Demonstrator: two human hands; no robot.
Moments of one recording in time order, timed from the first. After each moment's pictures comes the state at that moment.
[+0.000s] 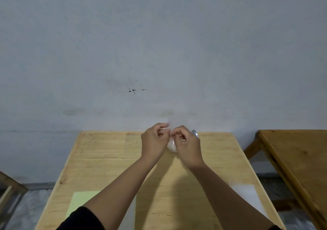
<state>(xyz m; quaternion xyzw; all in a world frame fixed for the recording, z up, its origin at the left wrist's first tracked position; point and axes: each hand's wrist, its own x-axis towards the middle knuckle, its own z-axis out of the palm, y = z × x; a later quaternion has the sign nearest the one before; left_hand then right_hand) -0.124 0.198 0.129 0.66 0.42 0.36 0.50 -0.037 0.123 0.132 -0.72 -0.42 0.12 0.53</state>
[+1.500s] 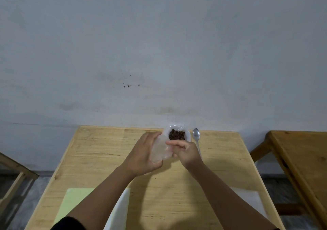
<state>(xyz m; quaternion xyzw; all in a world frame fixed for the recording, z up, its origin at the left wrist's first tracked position) -0.145 0.221 0.066 0.89 0.25 0.23 0.30 0.010 0.120 0.084 -0.66 -0.34 0.41 0.53</state>
